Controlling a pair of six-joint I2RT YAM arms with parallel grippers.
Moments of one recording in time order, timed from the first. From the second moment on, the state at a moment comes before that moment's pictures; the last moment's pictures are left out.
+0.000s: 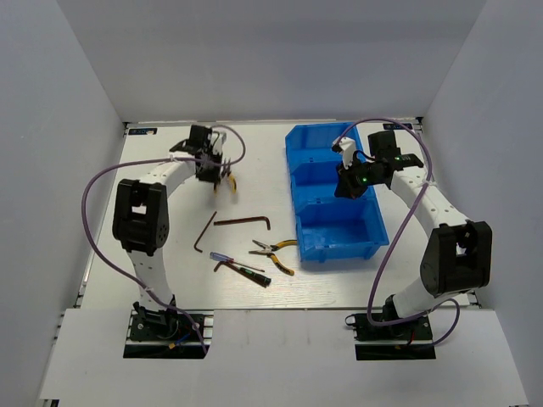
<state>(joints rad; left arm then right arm) -0.21 1.94 1.39 -0.49 0.04 0.00 0.21 1.55 1.24 -0.70 -0.59 -0.49</state>
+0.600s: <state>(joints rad) -0.41 2.29 1.94 0.01 0.45 -0.46 0.20 1.40 1.08 -0.52 -0.41 -0.37</state>
